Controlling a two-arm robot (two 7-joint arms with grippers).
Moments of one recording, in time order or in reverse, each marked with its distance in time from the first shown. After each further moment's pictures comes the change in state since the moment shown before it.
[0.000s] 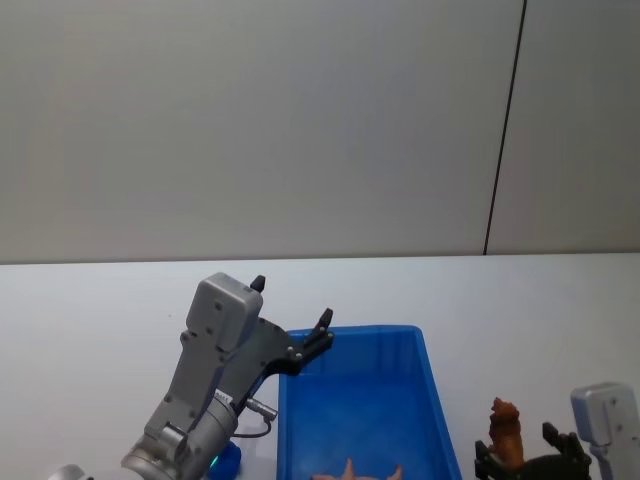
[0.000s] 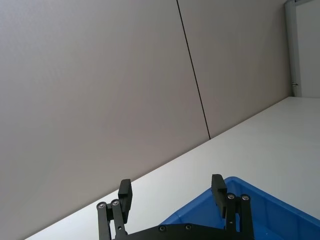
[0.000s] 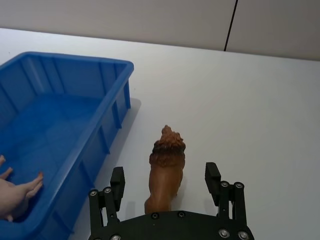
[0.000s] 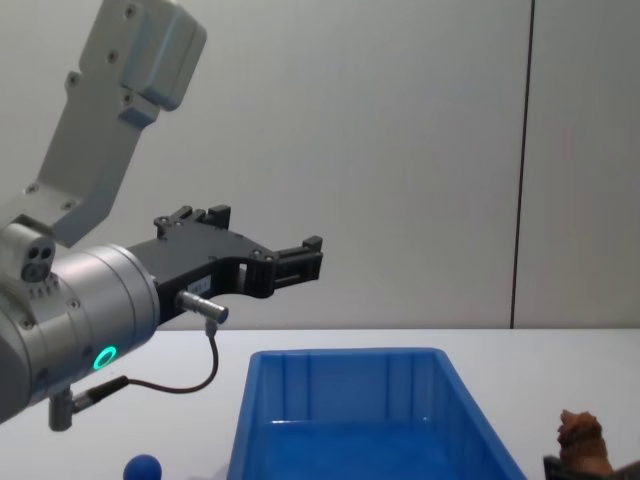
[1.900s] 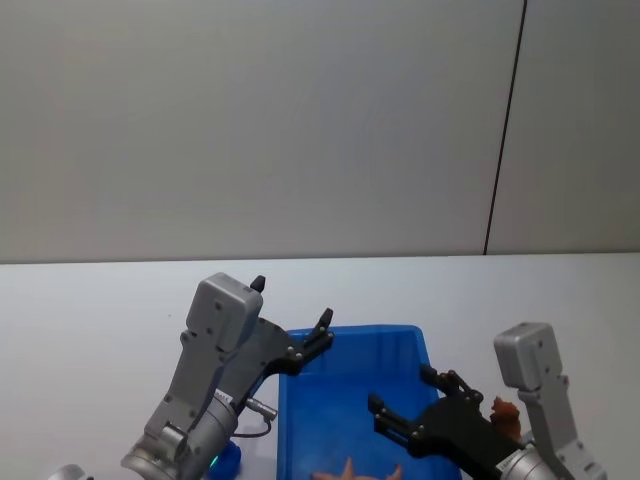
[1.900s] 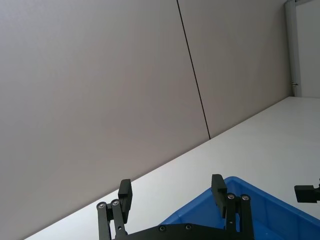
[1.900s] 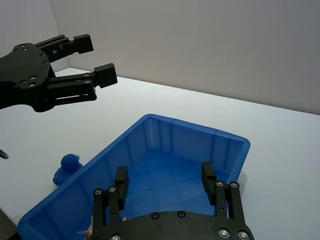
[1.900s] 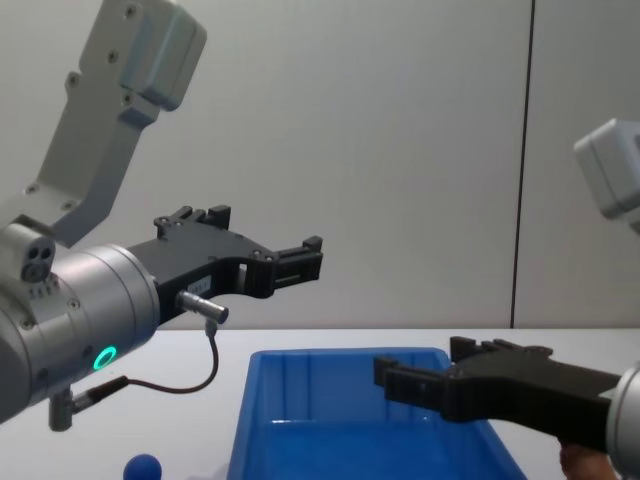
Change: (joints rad) left arm 0.000 0.000 0.000 0.000 0.000 0.000 0.000; right arm 0.168 -0.068 -0.047 0.090 0.020 -0.075 0.349
